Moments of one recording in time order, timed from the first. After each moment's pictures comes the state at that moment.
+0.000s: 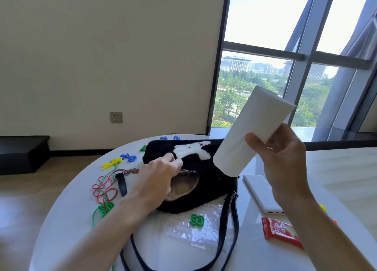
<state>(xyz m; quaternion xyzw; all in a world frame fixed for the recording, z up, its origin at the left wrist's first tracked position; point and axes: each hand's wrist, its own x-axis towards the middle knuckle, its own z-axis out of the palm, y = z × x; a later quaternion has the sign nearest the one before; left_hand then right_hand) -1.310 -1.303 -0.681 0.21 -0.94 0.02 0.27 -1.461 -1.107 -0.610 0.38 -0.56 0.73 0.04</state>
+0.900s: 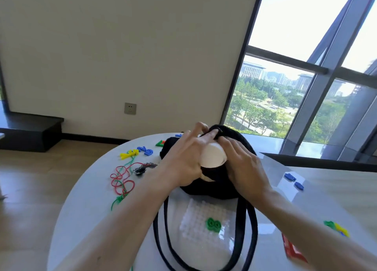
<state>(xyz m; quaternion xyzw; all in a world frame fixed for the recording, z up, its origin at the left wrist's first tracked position) -1.317 -1.323 -0.646 0.13 -0.92 -0.14 0.33 -1.472 -1.205 -0.659 0.64 -0.67 0.21 0.33</state>
